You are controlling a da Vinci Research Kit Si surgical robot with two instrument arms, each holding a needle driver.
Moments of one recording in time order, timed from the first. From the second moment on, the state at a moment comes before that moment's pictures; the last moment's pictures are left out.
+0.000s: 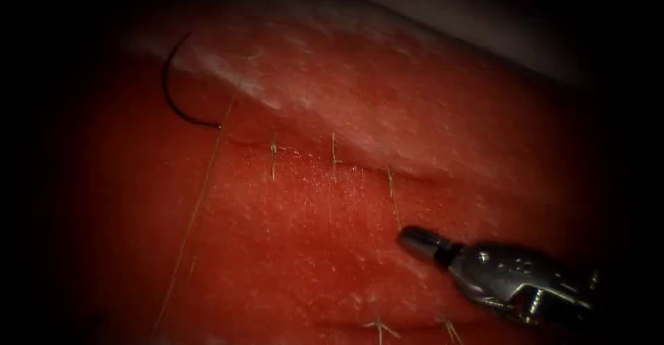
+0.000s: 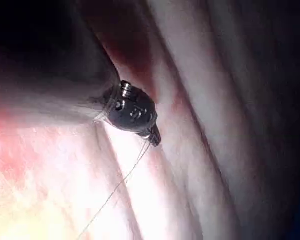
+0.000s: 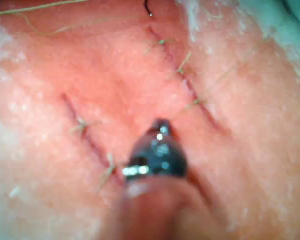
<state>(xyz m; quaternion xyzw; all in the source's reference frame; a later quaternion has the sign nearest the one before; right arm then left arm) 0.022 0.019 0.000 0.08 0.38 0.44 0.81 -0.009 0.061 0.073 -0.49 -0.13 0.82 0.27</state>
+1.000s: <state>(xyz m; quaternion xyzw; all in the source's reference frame) 0.019 0.032 0.004 0.05 0.42 0.53 0.74 -0.013 0.060 0.042 -0.58 -0.18 0.77 0.22</state>
